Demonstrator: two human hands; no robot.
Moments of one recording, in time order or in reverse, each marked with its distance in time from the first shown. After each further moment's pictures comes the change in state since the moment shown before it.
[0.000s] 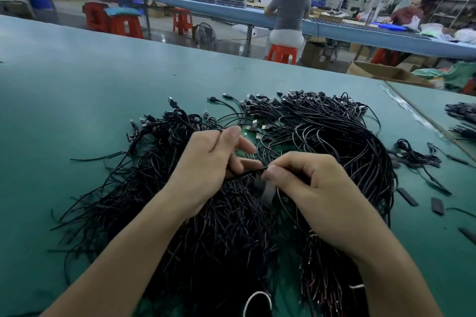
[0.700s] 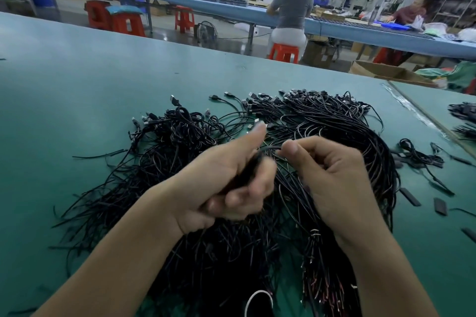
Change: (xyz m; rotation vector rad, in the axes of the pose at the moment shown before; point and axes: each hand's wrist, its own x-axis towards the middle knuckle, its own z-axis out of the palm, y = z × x) left_hand -0.017 0.032 -0.002 -0.380 -0.769 -0.377; right_hand 0.005 0.004 0.005 0.318 0.255 -0.056
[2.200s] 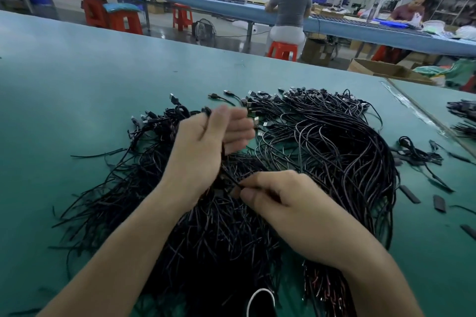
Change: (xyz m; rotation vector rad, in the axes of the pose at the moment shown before) left_hand 0.013 -0.009 -0.024 0.310 0.730 0.503; right_hand -0.012 -0.006 0.019 -0.372 -0.480 0.105
